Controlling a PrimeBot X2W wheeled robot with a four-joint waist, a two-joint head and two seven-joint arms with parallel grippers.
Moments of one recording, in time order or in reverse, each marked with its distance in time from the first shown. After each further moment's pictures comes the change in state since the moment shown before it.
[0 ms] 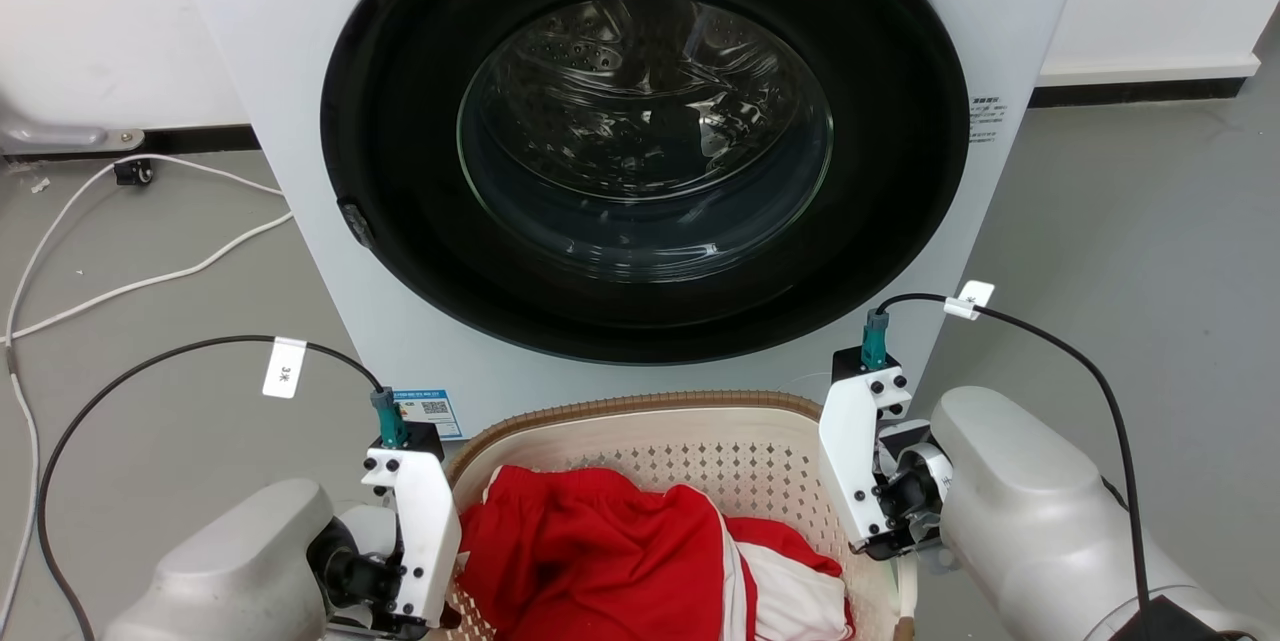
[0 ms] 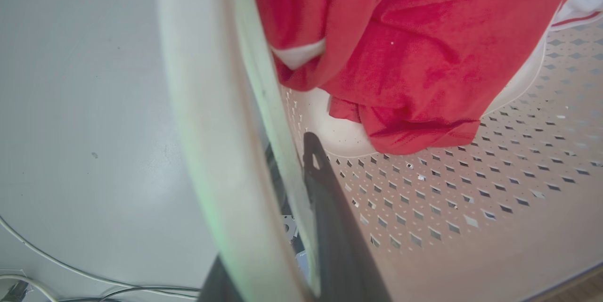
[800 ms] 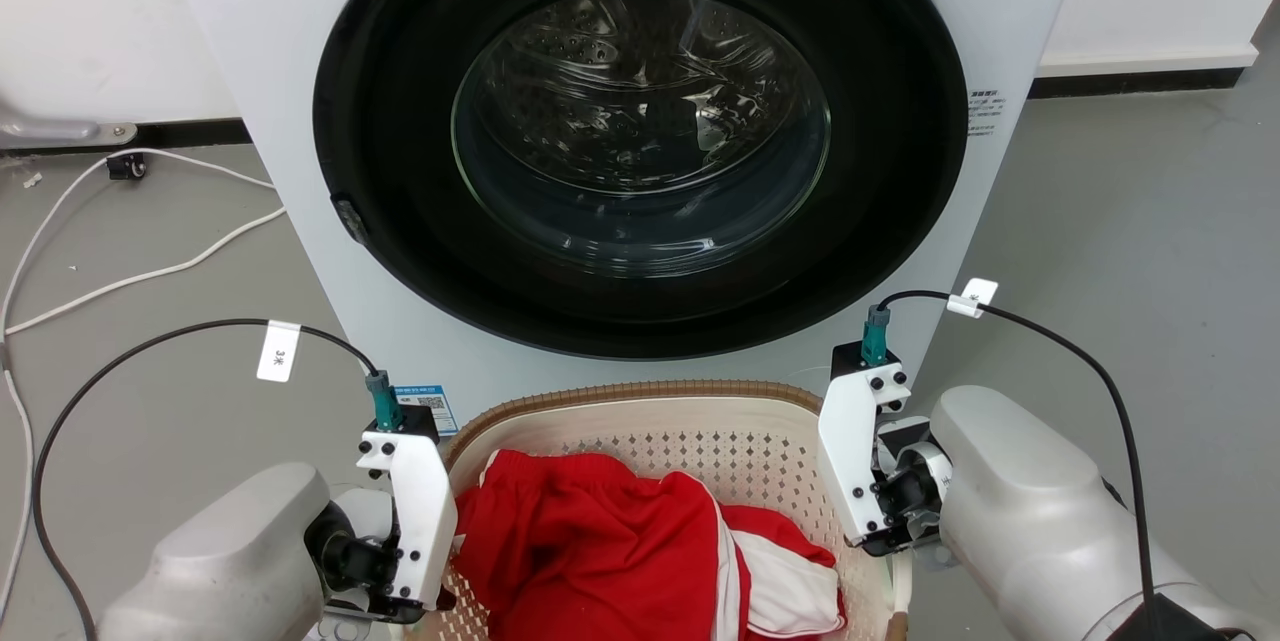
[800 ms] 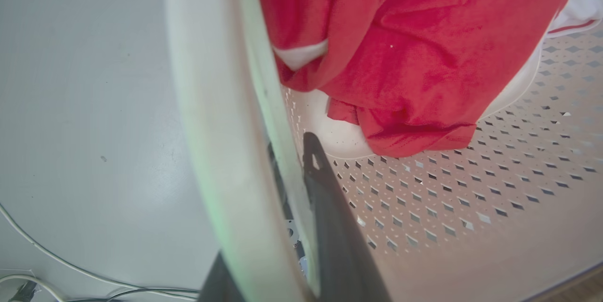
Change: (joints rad) left arm -0.029 -0.006 -0.008 0.026 0.000 0.000 -0.008; right arm -0.006 0.000 0.027 0.006 0.035 0.000 -0.035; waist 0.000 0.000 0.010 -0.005
